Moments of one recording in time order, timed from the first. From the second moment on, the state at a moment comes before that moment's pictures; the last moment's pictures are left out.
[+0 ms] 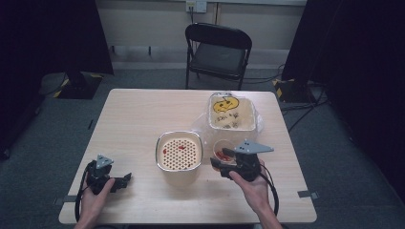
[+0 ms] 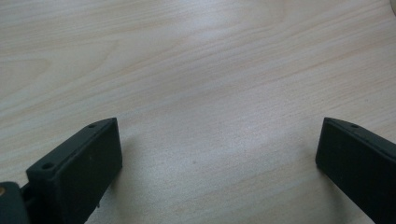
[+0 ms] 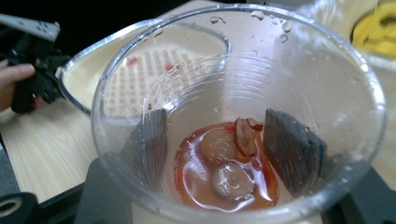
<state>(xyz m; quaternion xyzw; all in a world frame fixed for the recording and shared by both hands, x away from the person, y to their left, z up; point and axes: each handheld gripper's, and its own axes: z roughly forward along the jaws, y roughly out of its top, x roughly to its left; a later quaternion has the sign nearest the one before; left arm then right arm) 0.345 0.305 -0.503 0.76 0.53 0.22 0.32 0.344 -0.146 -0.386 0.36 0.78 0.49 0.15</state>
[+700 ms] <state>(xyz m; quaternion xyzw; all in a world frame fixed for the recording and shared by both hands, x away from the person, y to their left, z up) 0.345 0.305 -0.503 0.76 0.53 0.22 0.32 0.374 -0.119 -0.342 0.33 0.75 0.53 0.22</state>
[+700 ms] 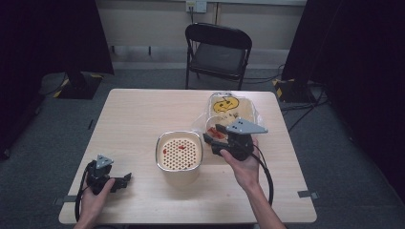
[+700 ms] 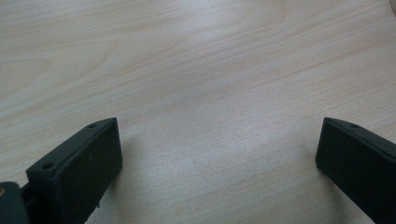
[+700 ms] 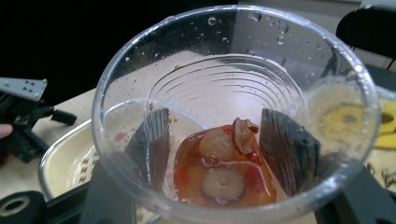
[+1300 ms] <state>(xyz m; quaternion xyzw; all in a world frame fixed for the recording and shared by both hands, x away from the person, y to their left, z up) 0.345 0.305 -0.503 0.76 0.53 0.22 0.32 0.388 -0.087 -0.333 0.27 0.75 0.48 0.37</state>
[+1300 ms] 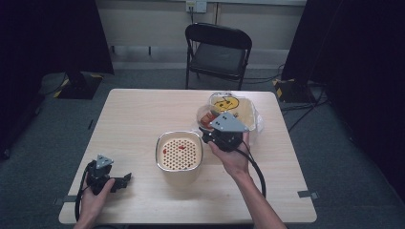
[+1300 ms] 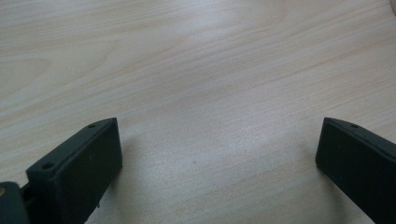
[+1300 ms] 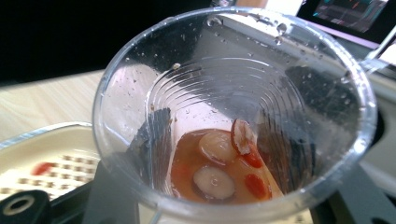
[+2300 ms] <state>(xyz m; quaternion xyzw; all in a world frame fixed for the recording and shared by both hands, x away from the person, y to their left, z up) 0.345 0.305 -0.503 0.76 0.53 0.22 0.32 0.390 -0.038 -0.342 0.12 0.80 0.25 0.54</state>
